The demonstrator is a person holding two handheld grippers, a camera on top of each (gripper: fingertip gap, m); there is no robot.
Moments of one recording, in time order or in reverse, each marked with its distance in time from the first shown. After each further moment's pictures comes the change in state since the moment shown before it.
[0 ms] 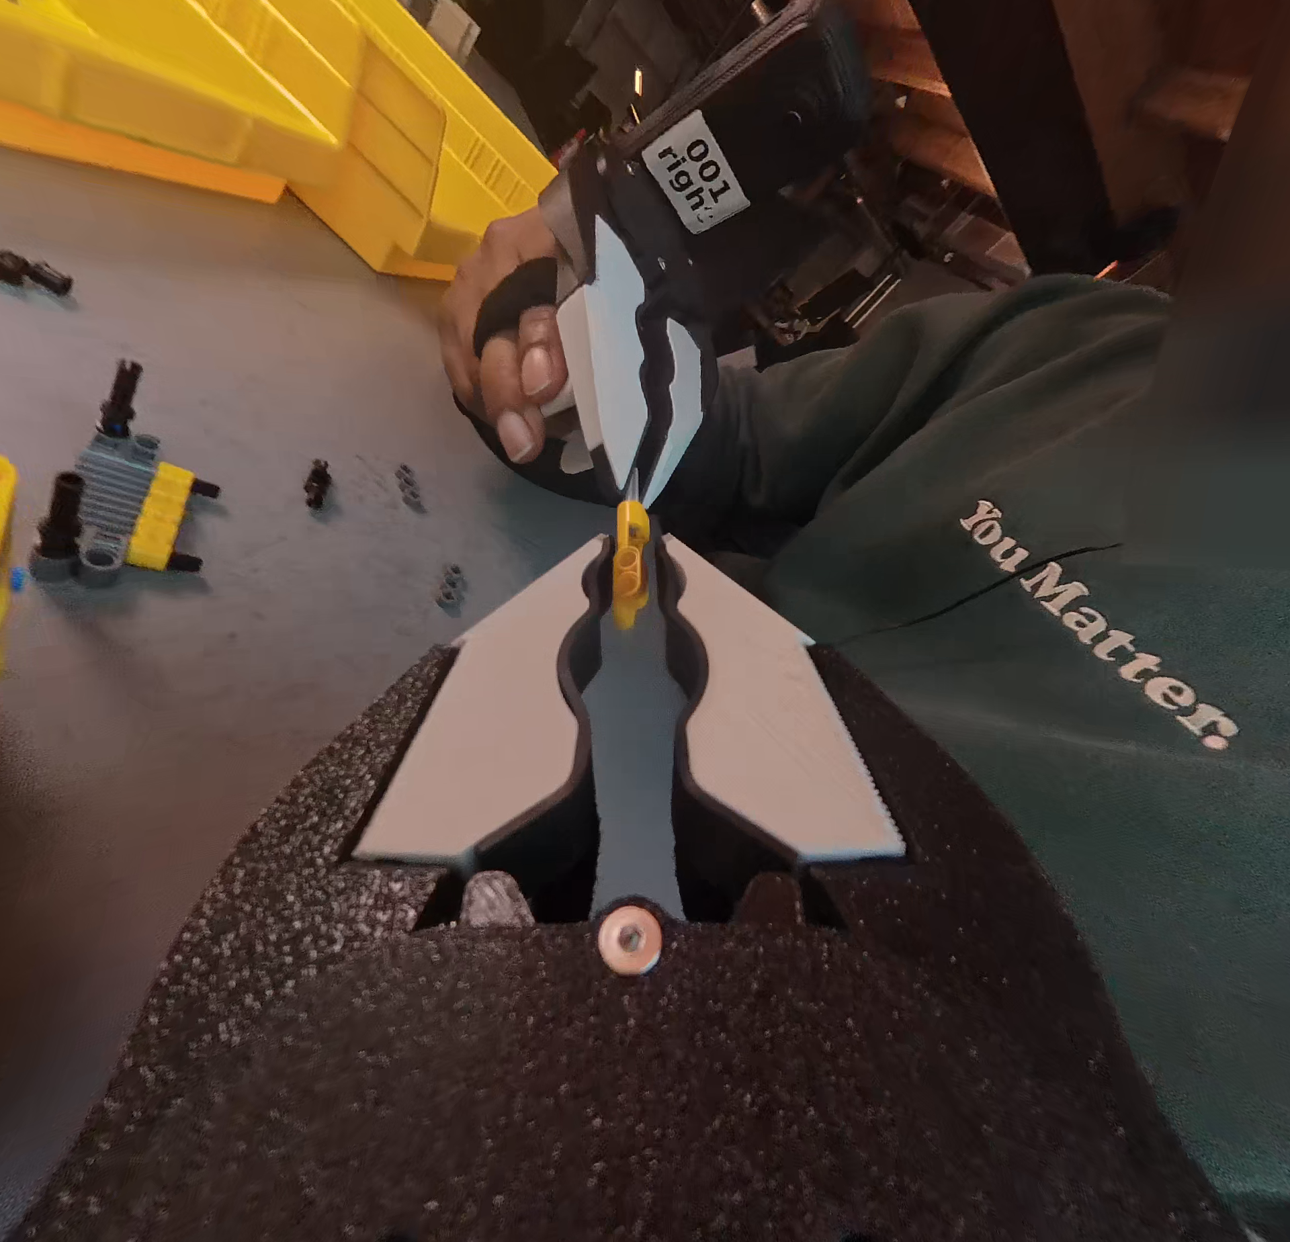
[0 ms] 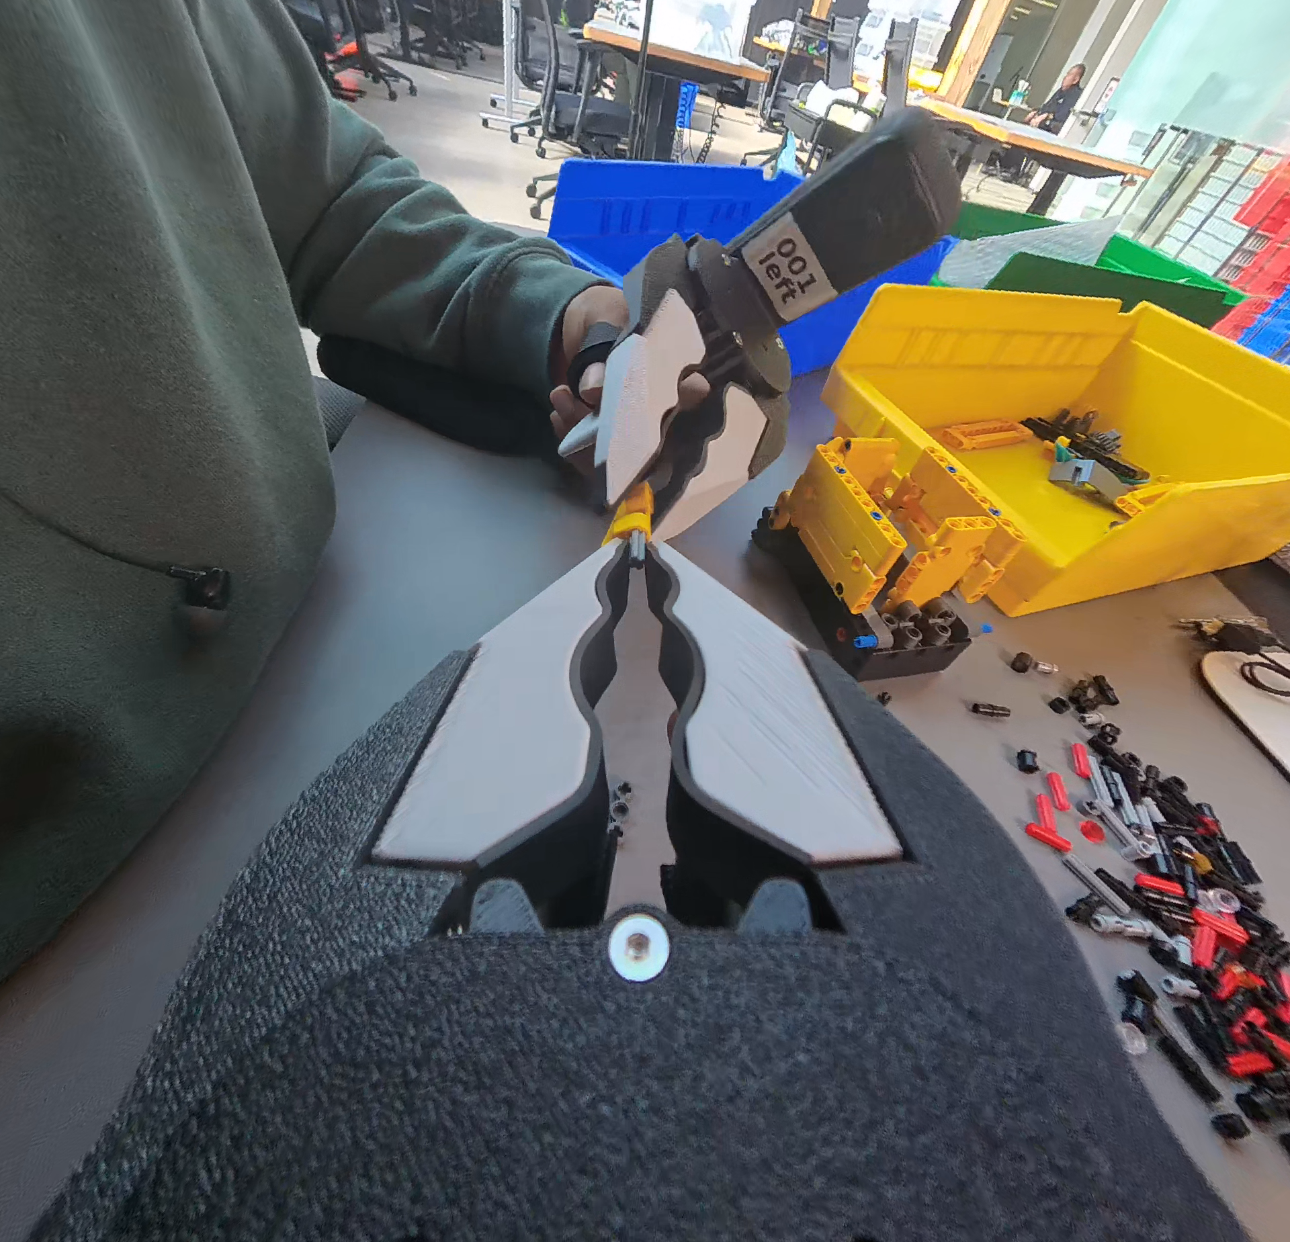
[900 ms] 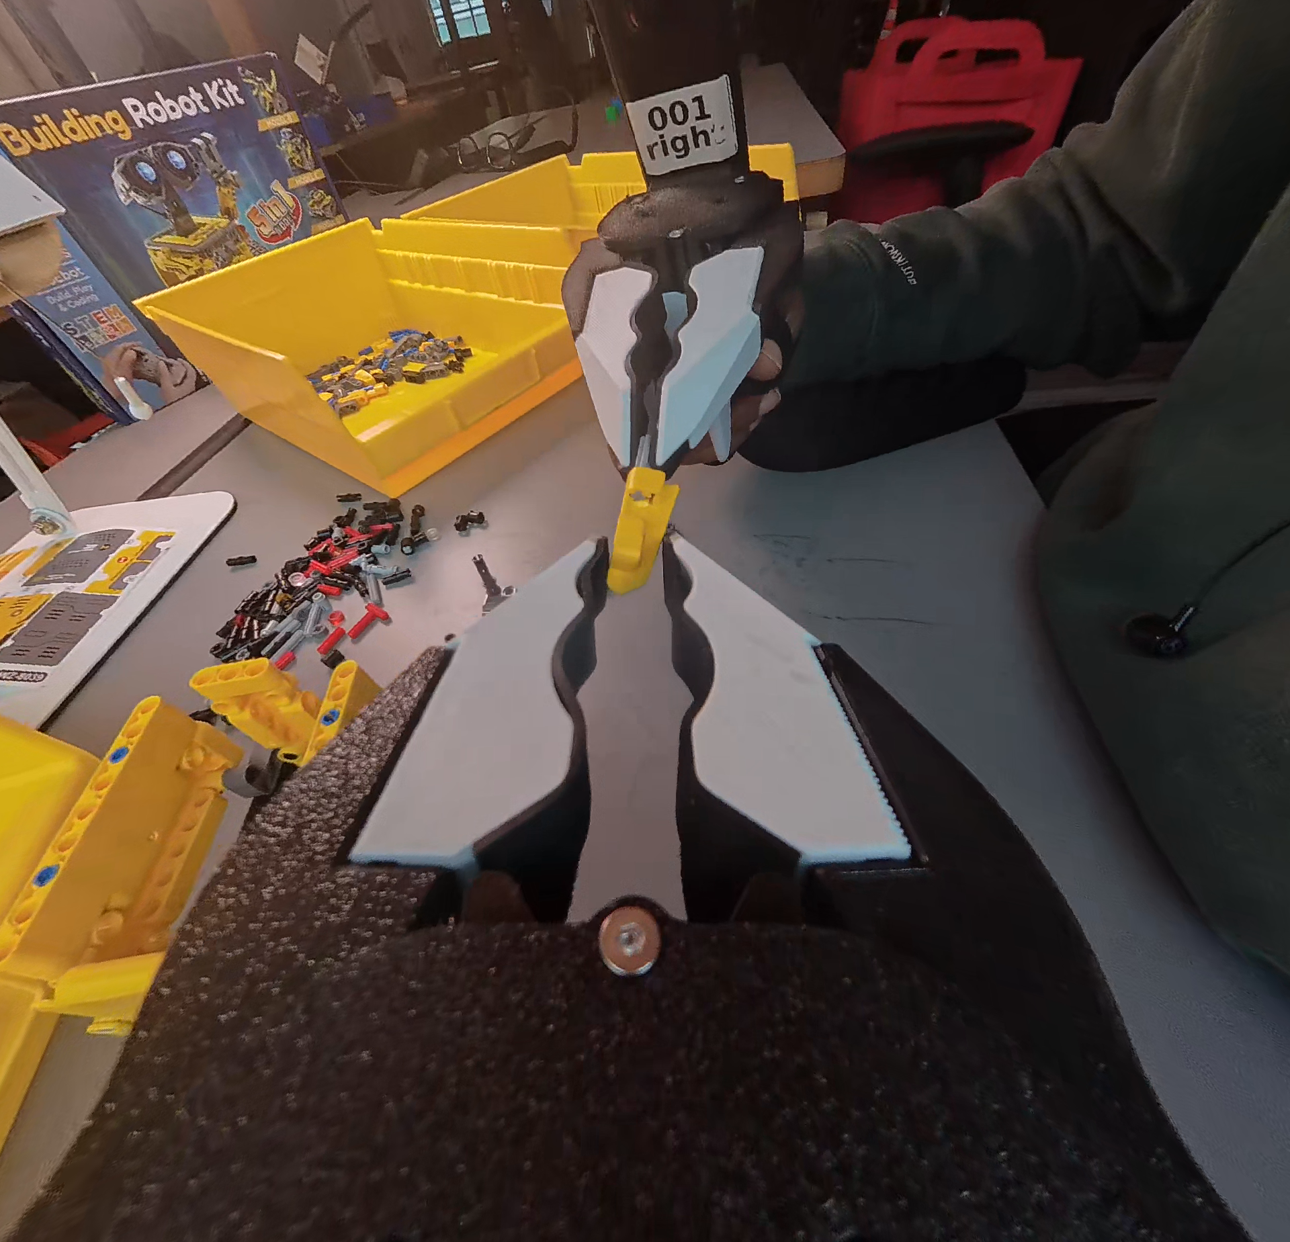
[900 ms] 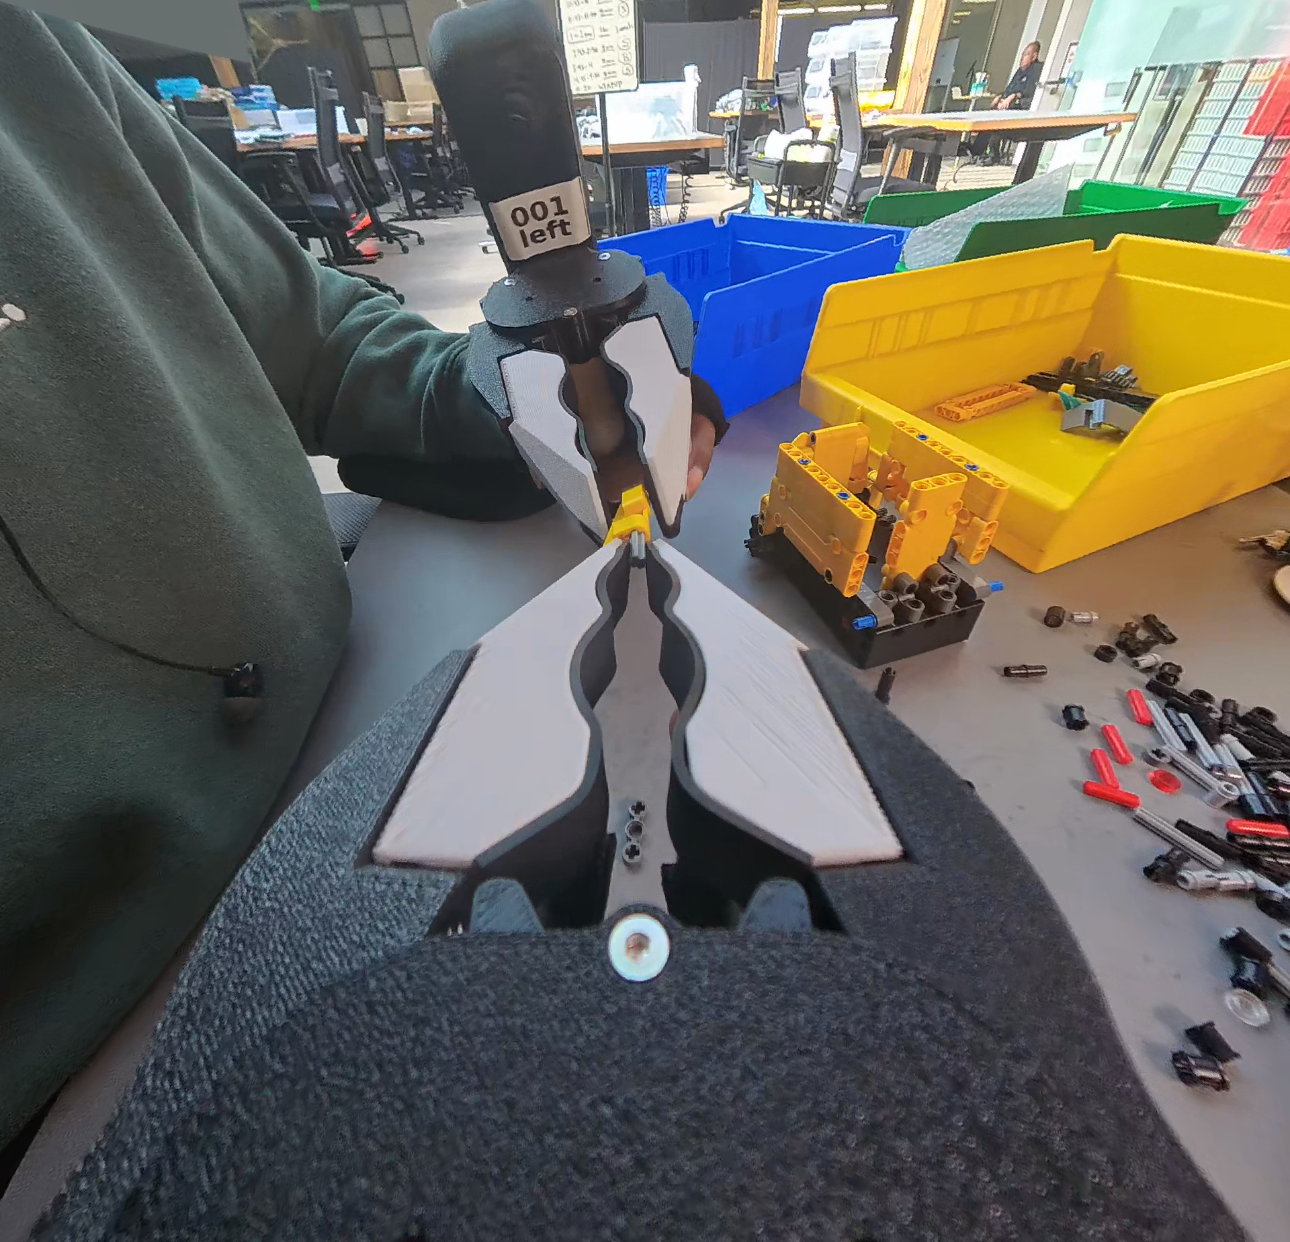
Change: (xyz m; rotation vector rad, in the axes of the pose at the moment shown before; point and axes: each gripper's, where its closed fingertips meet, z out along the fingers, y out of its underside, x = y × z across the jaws) left arm -0.018 -0.013 -0.008 -0.041 -0.512 0.738; right arm 0.018 -0.004 -0.007 0.095 0.006 0.224
